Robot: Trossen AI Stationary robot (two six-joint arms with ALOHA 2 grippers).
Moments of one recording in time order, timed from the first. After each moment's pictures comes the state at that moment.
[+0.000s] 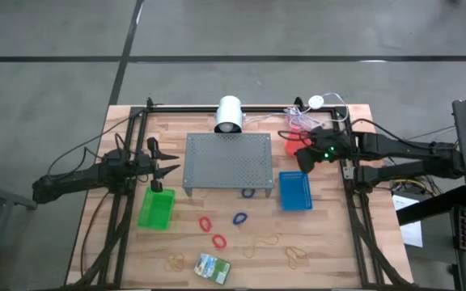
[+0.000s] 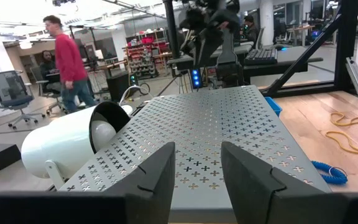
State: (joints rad) left arm 0.20 0.03 0.00 0.02 0.05 0.18; right arm -0.14 0.86 0.77 -0.68 0.19 0.75
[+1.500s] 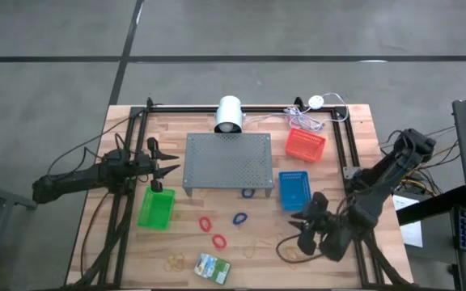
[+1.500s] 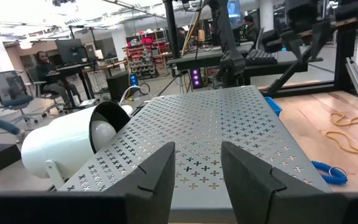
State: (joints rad) left arm 0.20 0.03 0.00 0.02 0.05 0.18; right arm 0.83 1.41 1.04 -0.77 0.69 1.24
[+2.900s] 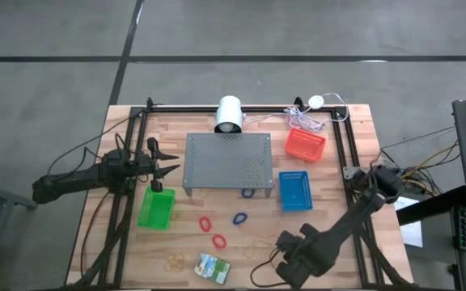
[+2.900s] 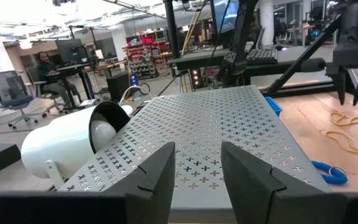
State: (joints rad) left arm 0.20 0.03 0.00 0.02 0.05 0.18; right arm 0.79 1.94 1.44 -0.99 0.19 1.46
